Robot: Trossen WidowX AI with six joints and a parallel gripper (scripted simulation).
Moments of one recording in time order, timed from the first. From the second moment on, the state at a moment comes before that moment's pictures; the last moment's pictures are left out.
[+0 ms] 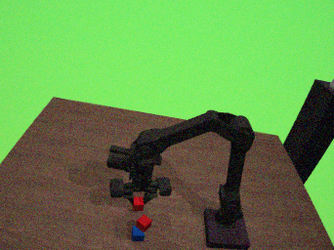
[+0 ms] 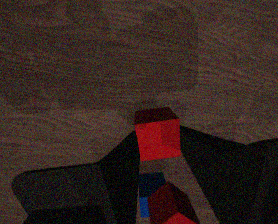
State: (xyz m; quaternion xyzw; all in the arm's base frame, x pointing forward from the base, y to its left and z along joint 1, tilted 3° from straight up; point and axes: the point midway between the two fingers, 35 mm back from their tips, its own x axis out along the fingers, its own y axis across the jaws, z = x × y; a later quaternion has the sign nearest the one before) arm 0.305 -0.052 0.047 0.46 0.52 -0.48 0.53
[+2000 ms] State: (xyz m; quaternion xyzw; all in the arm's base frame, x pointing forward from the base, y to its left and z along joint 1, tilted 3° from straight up) arm 0.315 0.010 0.125 0.09 0.70 -0.12 0.70
